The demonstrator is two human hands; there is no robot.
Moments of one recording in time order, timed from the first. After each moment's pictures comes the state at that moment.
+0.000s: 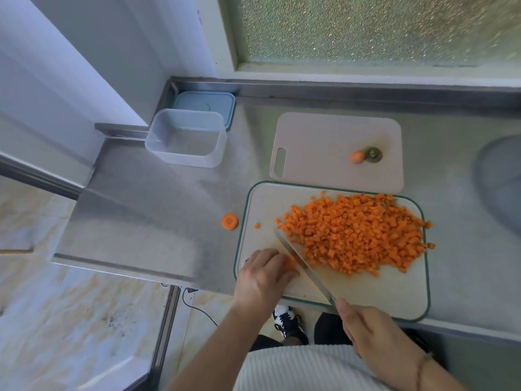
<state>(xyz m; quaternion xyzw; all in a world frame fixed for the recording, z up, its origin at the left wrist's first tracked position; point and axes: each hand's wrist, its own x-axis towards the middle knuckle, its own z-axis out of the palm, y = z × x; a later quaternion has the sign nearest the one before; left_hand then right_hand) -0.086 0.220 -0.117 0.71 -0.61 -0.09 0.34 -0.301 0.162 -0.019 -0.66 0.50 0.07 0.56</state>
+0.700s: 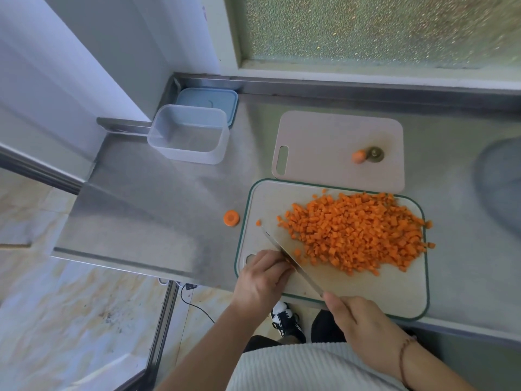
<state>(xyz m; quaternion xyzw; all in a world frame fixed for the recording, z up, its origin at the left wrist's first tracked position) -0.083 0.226 -0.118 0.66 -0.65 -0.06 0.37 -0.286 0.158 -0.022 -0.72 0.46 0.09 0.51</state>
